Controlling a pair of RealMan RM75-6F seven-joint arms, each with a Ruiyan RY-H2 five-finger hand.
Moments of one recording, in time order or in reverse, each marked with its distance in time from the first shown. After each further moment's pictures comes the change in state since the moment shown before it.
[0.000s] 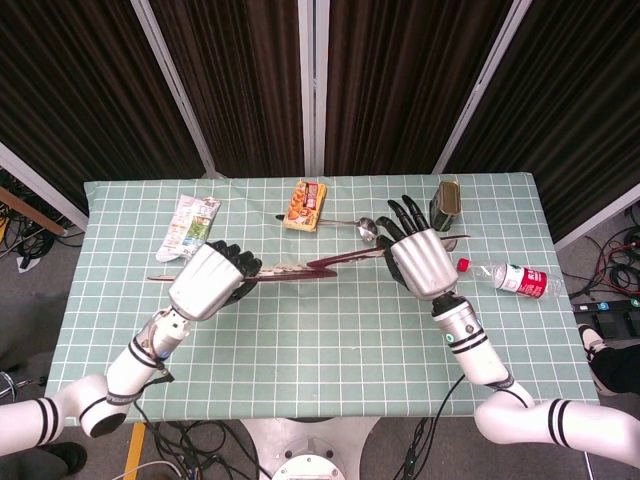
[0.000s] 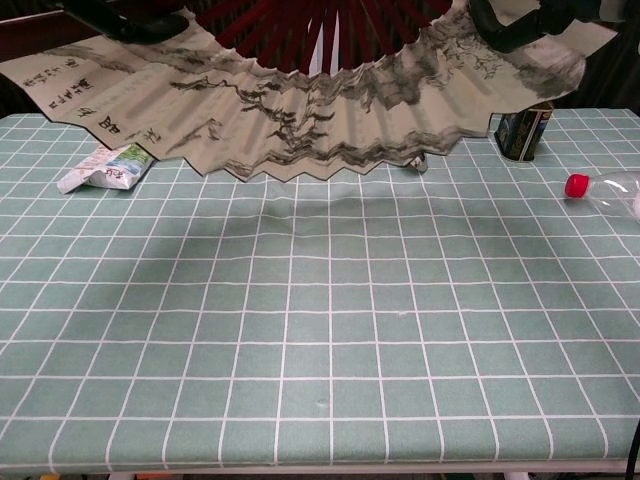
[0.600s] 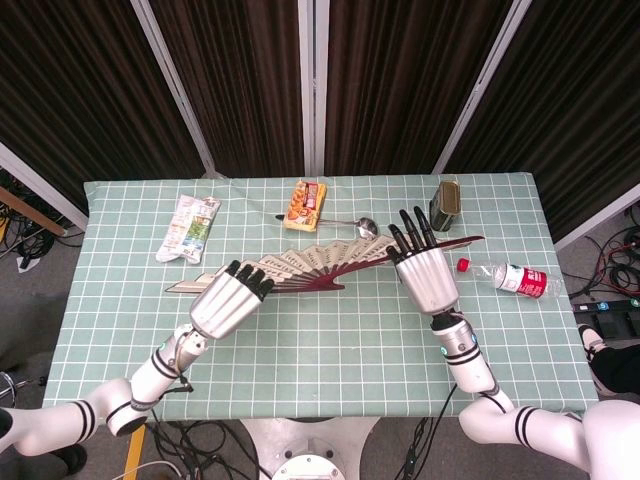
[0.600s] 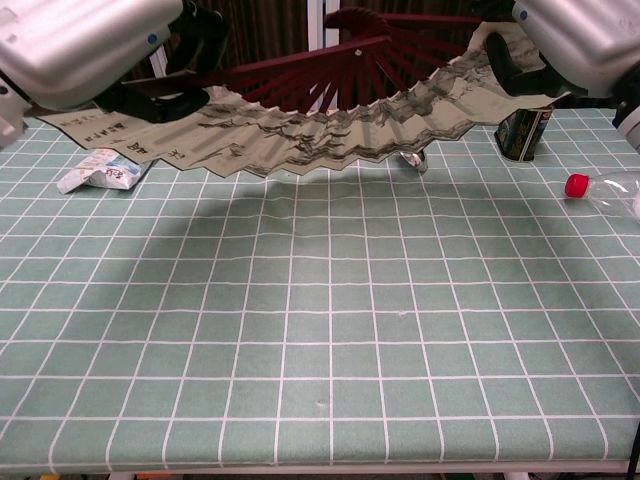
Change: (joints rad) left arm 0.022 -0.234 0.060 0.299 0.143 0.097 0.224; right arm -0.096 -0.281 -0.038 0.413 -0.202 0.209 -0.069
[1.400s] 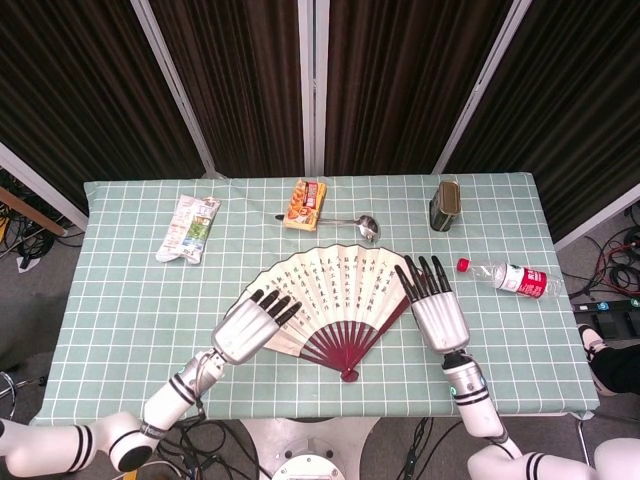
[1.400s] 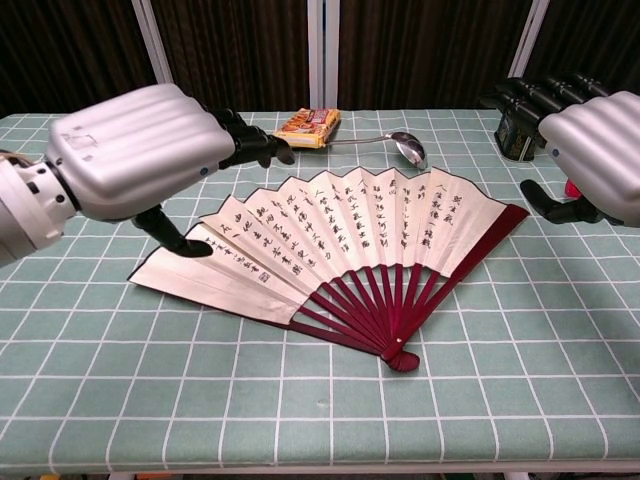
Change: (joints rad) left arm 0.032 0.044 0.051 -0.310 -0.253 -0.318 0.118; right arm -0.206 -0.008 -0.089 -0.123 0.045 -0.056 -0.092
